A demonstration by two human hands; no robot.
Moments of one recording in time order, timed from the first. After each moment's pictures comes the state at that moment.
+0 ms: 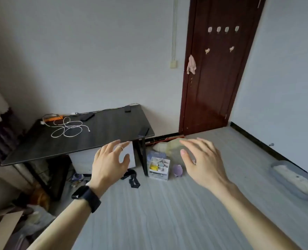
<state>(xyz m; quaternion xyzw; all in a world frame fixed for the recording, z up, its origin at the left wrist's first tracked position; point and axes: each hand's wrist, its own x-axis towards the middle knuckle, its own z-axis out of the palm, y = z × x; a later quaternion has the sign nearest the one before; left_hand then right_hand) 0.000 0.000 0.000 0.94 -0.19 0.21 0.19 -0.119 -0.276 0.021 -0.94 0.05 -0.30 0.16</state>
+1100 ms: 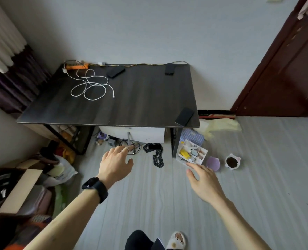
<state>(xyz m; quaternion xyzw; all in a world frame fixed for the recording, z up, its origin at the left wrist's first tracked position) 0.333 0.019 -0.159 0.99 -0.01 -0.07 0.10 0.283 -0.292 -0.189 -0.95 0.02 0.08 0.30</state>
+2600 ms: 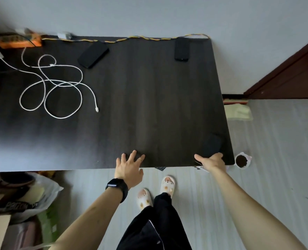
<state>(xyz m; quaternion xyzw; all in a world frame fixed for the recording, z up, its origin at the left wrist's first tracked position) 0.682 0.070 -0.347 0.94 -0.09 -0.32 0.01 0.698 -0.243 -0.340 -0.78 0.49 0.26 0.28</state>
